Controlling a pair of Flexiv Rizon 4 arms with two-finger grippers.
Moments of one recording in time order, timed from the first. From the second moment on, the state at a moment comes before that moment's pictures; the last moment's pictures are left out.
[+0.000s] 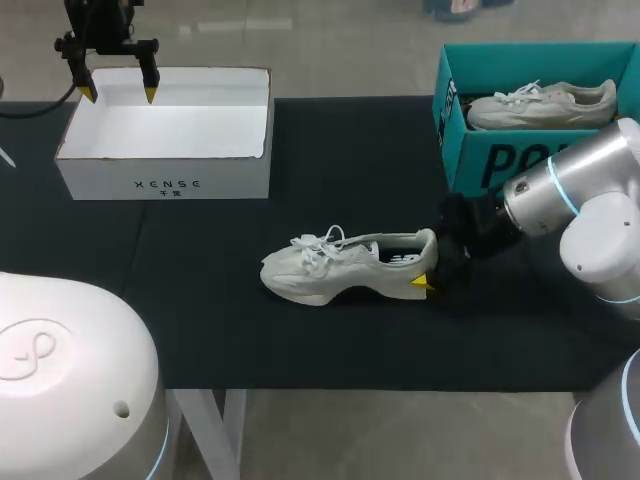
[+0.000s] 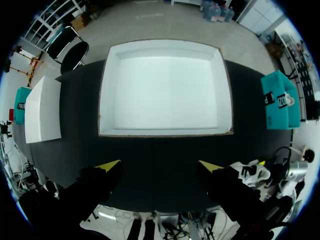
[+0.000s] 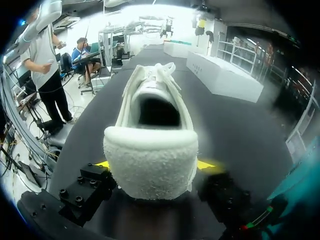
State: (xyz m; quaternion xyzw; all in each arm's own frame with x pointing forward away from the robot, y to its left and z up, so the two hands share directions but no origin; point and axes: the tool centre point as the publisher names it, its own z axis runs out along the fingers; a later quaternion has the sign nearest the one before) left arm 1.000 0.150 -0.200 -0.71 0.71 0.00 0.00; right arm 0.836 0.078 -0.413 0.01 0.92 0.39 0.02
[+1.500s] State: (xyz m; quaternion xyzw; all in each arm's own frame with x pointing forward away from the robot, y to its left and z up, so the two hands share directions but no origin) left arm 0.972 0.022 -0.229 -0.70 0.71 0.01 -0.01; right arm 0.843 0.077 -0.420 0.01 0.93 0.38 0.00
